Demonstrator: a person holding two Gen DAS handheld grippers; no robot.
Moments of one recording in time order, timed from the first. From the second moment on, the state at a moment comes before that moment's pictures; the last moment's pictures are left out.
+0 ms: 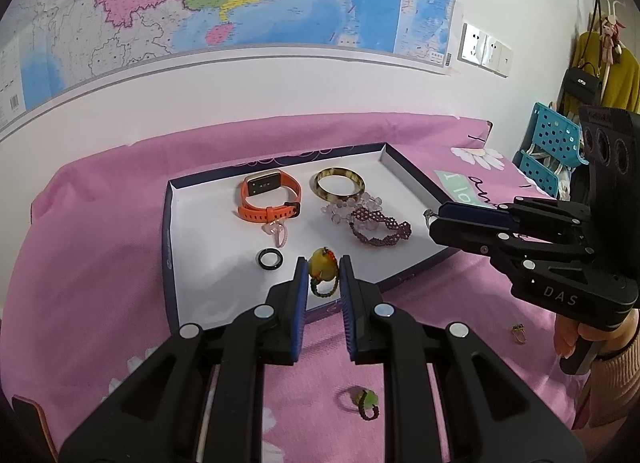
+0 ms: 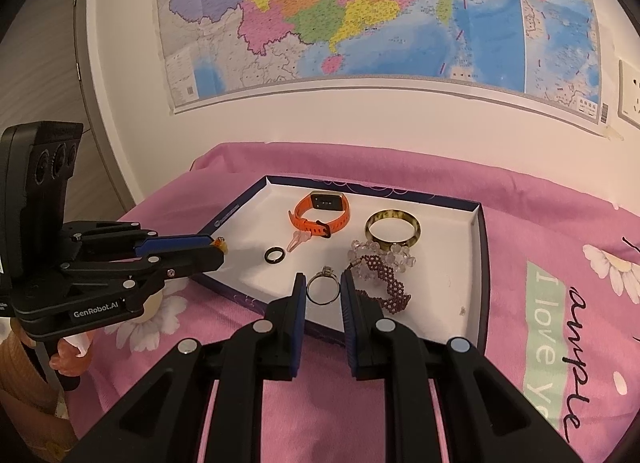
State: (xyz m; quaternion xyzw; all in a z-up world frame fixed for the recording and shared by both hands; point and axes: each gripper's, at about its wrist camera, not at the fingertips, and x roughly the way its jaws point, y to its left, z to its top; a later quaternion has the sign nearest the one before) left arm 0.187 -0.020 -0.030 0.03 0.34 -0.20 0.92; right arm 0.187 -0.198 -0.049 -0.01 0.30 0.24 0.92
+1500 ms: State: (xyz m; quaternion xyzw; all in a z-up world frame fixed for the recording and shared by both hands) left arm 0.232 -0.027 -0.047 0.04 0.37 -0.16 0.91; right arm 0.234 -0.193 -0.064 -0.02 0.33 0.21 0.92
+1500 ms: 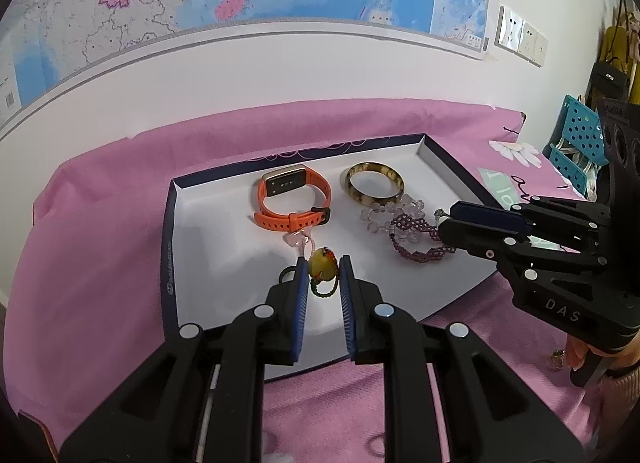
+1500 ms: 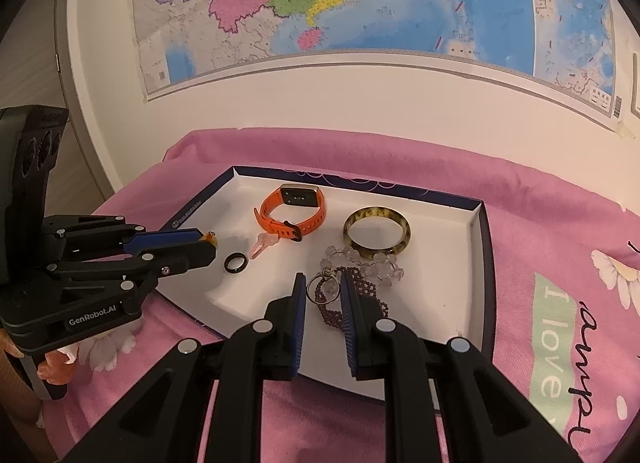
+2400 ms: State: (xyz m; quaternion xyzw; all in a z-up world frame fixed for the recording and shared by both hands) left arm 0.252 -0.031 -0.064 0.05 0.39 -0.13 0.91; right arm 0.256 -0.190 -0.081 -0.01 0.36 0.20 0.91
